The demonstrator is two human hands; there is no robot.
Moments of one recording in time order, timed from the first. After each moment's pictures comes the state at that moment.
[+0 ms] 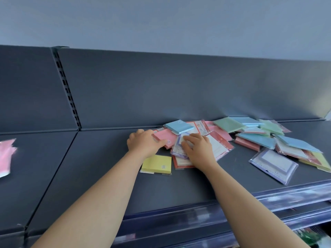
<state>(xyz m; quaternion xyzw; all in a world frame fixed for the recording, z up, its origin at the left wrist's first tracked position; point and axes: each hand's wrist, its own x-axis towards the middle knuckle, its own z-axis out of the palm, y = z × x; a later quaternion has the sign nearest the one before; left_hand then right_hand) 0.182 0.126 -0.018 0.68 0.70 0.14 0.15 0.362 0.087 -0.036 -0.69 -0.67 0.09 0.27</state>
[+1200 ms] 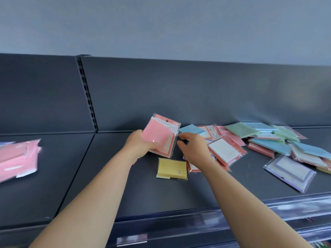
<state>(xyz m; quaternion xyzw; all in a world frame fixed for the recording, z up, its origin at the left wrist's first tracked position) 0.119 0.116 -0.006 0.57 0.61 0.37 0.41 0.305 0.087 -0.001 -0.65 -0.67 0.16 0.32</state>
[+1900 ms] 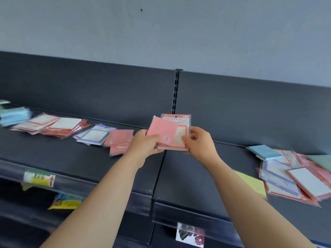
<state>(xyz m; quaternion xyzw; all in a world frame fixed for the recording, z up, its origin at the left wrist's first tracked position) -0.057 0.016 0.031 0.39 0.56 0.58 0.44 0.107 0.067 0.030 -0.49 -0.68 0.37 0.41</state>
